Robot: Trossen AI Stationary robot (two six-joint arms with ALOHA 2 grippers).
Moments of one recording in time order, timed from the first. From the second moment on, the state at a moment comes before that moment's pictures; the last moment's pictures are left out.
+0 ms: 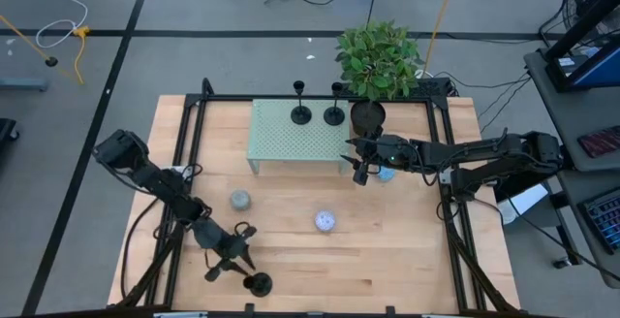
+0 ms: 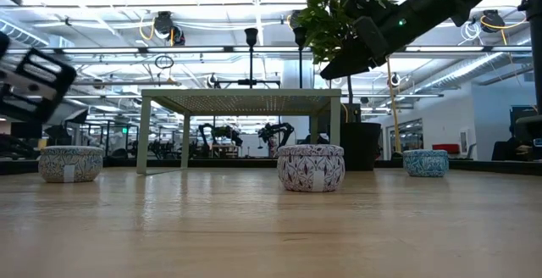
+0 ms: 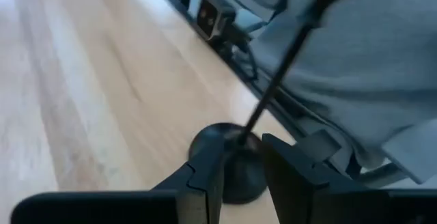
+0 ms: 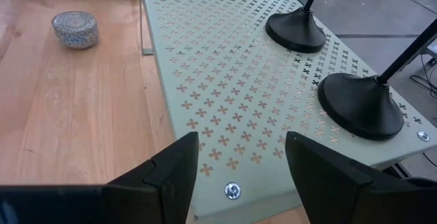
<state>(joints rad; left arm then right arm) -0.75 1.53 0.33 0.81 0.03 -0.28 -0.10 1.23 0.65 0.13 0.28 -0.04</state>
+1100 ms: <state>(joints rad) -0.77 1.62 0.45 0.87 0.01 -0.02 -0.10 1.23 0.65 0.12 0.28 -0.03</state>
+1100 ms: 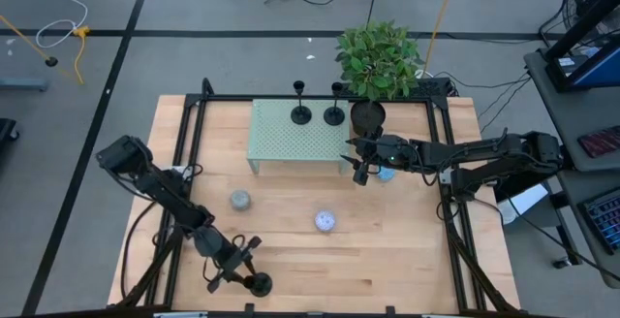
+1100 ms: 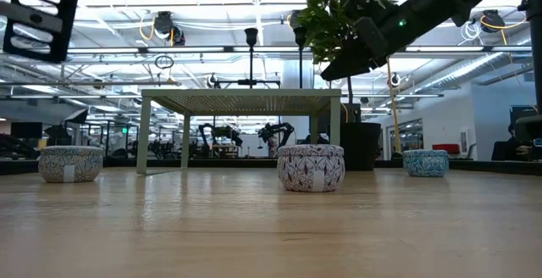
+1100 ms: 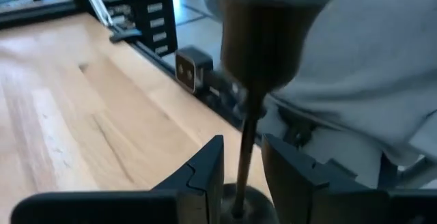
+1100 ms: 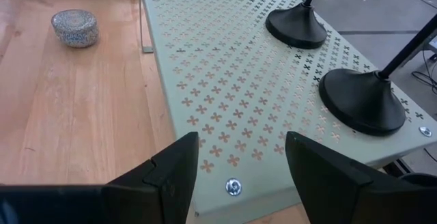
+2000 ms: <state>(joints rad) -0.66 1.60 0.47 0.87 -0.02 0.03 -0.10 1.23 0.65 0.14 0.28 -0.04</state>
